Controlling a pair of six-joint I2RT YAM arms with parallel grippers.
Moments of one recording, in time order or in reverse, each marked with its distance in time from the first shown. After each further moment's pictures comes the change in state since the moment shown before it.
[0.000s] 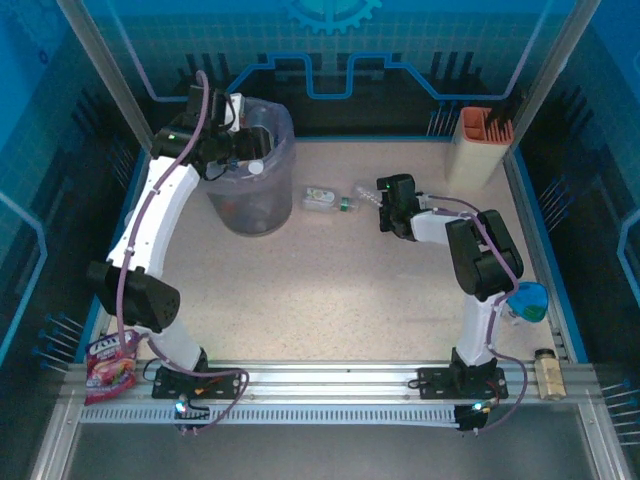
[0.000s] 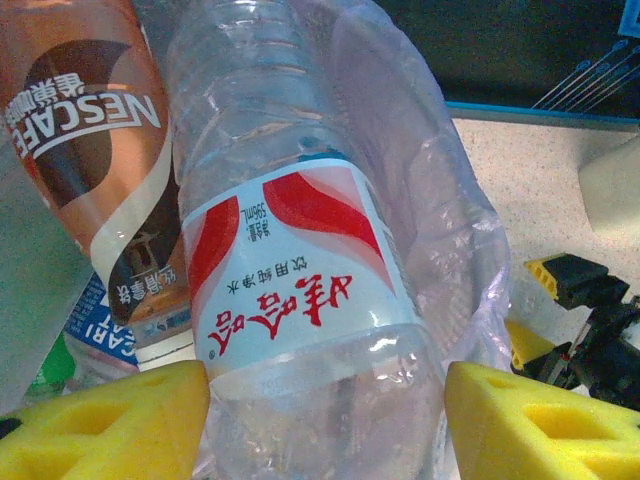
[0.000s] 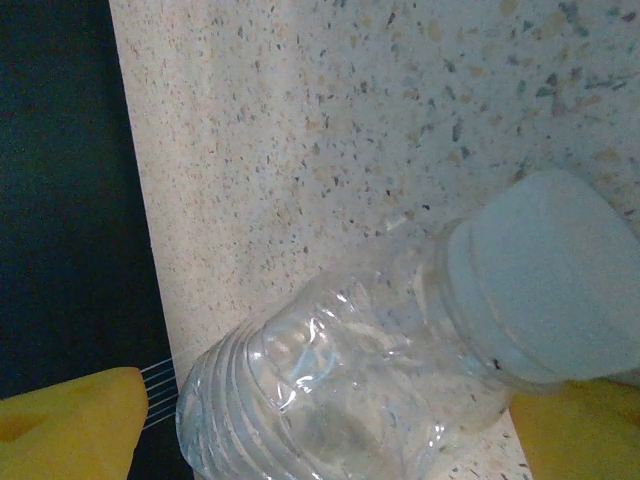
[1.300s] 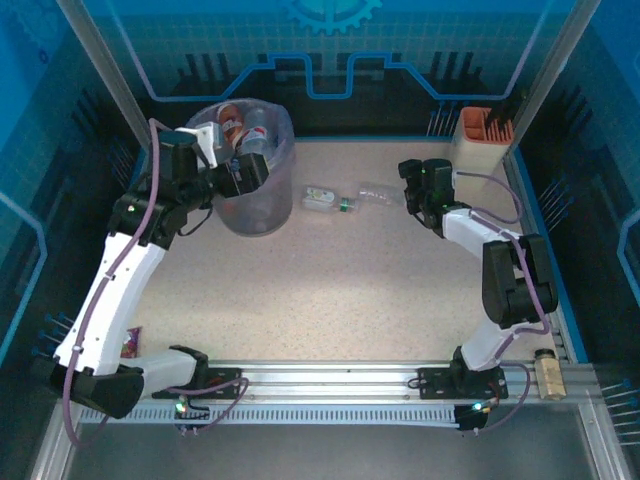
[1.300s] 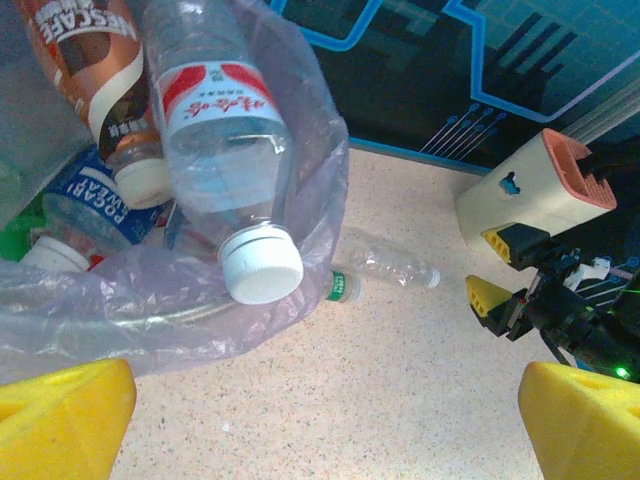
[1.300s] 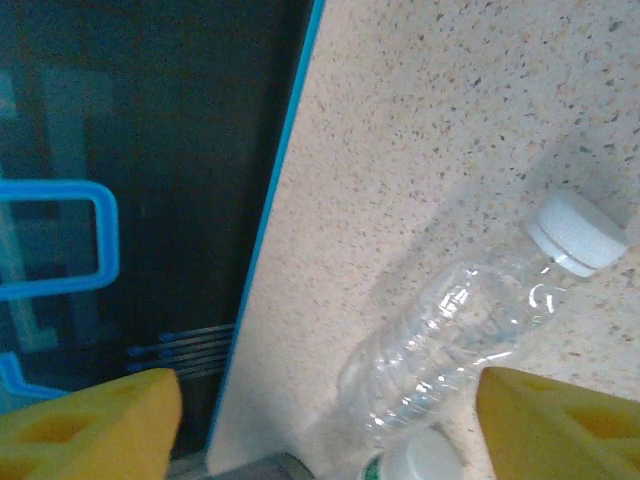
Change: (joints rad) left arm -0.073 -0.494 -0.411 0.133 0.010 -0.182; right arm -0.131 -0.260 -0.049 -0.066 -0.125 -0.297
